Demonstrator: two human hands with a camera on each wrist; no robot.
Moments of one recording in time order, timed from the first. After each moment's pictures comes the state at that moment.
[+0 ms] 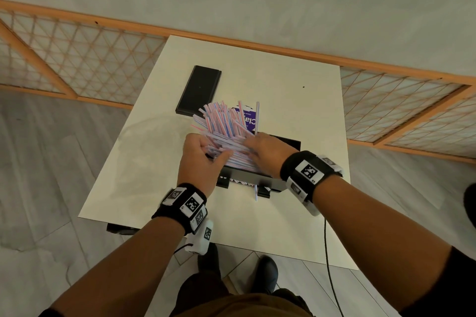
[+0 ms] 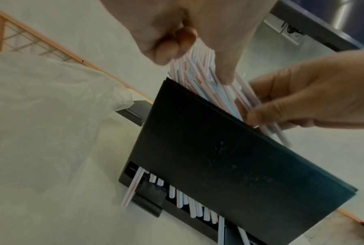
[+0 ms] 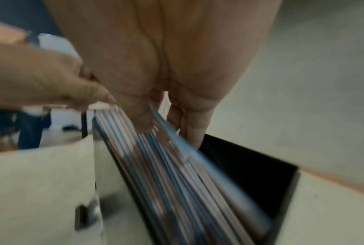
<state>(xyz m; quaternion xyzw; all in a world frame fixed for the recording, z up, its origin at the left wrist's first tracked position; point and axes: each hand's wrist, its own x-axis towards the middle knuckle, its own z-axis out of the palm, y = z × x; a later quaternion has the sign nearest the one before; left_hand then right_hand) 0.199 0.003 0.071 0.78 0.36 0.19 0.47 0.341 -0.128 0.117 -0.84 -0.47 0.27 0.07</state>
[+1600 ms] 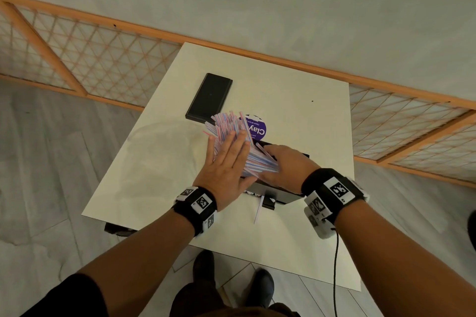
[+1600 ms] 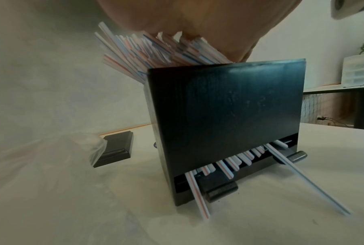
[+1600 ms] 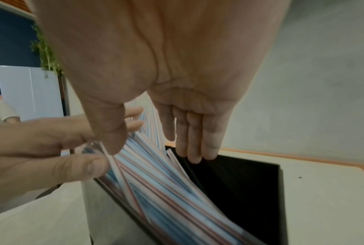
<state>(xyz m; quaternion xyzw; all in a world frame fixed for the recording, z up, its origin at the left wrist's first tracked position) 0.209 0.005 0.034 0.99 0.07 0.13 0.01 0.350 -0.146 0.111 -0.85 -0.45 0.25 0.14</state>
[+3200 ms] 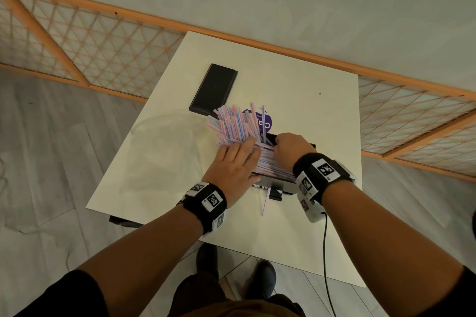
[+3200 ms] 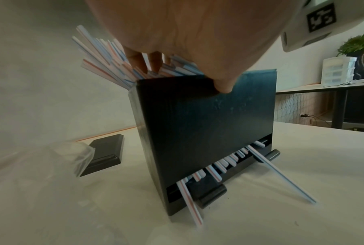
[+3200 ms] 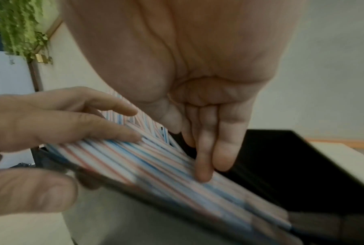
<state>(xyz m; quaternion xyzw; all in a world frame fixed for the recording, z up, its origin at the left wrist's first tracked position) 0.210 0.003 0.027 0.99 0.01 0.14 -0.03 0.372 -0.106 0.092 -0.92 -0.30 0.26 -0.01</state>
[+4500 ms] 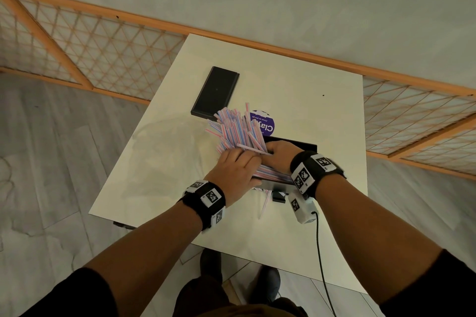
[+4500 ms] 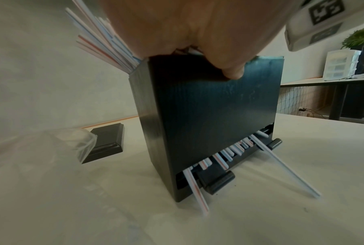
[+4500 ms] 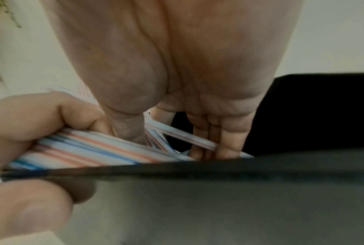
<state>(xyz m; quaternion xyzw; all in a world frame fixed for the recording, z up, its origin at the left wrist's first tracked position) 0.223 0.014 0.019 0.99 -0.02 0.13 0.05 0.384 -0.098 0.057 -0.86 -0.33 0.37 0.14</state>
